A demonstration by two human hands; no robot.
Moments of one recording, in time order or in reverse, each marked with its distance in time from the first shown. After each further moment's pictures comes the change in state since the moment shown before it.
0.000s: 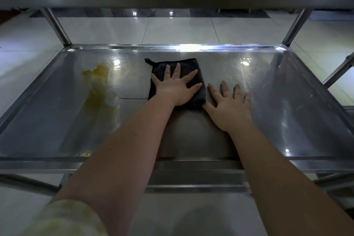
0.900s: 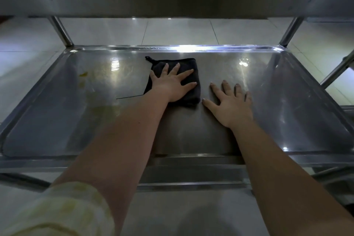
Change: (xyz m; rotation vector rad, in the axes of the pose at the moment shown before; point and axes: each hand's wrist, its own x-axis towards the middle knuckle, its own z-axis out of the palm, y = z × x) left_hand 0.008 -0.028 -0.005 -0.014 -0.020 0.046; right_hand 0.004 -0.002 -0.003 0.016 -0.008 0.013
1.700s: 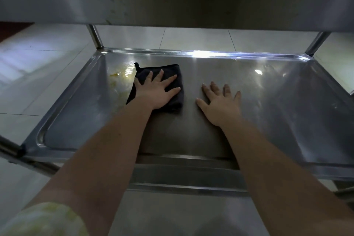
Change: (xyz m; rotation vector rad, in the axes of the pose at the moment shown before) left_hand -0.054 -0.111 -0.007 0.011 0.063 -0.159; right_hand 0.015 -0.096 0.003 0.000 -0.033 -0.109
